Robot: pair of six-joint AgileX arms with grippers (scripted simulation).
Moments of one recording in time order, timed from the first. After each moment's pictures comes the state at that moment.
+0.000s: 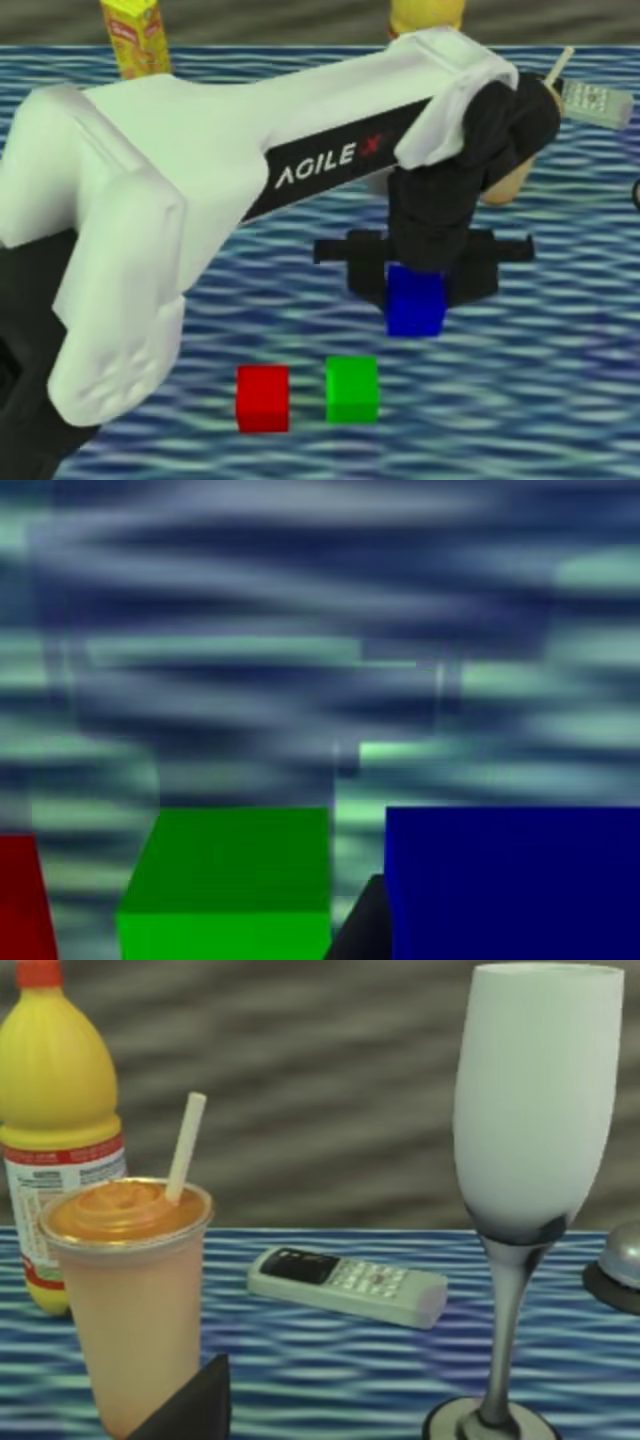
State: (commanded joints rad) left arm -0.90 2.32 2.03 -1.28 -0.01 -0.86; right arm 0.01 0.00 0.00 0.00 0.00 0.00
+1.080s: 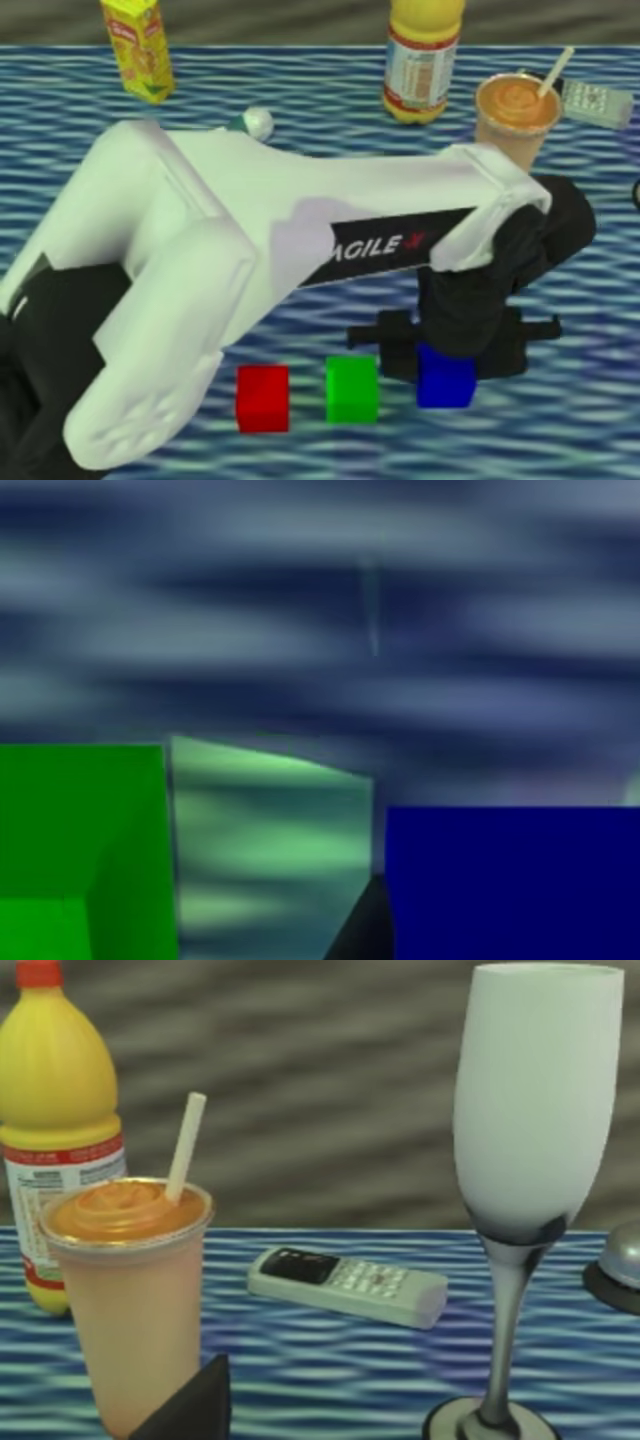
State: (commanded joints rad) left arm -1.01 2.33 1.82 -1.04 -0.02 -1.00; right arm 0.01 0.00 0.00 0.00 0.00 0.00
